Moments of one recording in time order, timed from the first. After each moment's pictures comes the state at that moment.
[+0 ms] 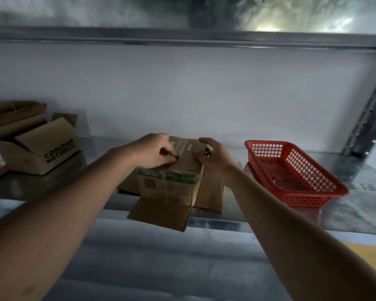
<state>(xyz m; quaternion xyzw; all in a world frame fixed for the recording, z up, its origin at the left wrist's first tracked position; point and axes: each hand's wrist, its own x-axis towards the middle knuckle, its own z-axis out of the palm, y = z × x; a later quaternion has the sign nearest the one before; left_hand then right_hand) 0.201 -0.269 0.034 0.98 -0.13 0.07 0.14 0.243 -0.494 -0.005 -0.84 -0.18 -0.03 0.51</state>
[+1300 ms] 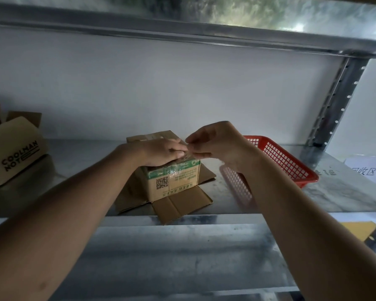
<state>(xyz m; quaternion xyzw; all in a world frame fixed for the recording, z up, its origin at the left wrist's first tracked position) 0.216 -0.315 0.033 0.97 -0.16 -0.07 0.16 0.190 -0.529 0.060 -0.79 -0.20 0.03 0.58</state>
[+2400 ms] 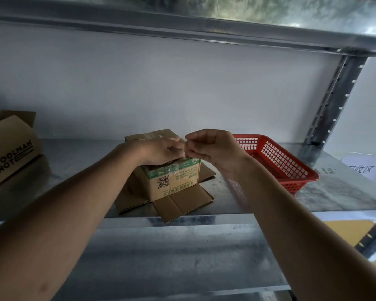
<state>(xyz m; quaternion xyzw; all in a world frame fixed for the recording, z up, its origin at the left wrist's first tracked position) 0.221 -0.314 0.031 0.96 -0.17 -0.08 0.22 0.207 -0.528 0.025 -0.67 -0.22 0.06 0.71</state>
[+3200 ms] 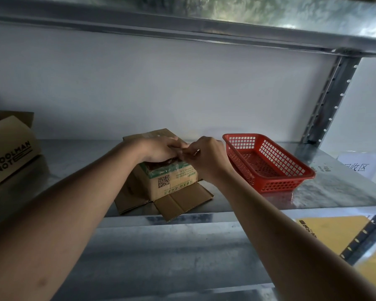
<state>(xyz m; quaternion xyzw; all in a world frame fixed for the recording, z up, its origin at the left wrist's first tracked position) 0.213 -0.322 0.041 0.96 -0.13 -0.09 0.24 0.194 -0.502 0.010 -0.91 -0.20 -0.22 0.29</state>
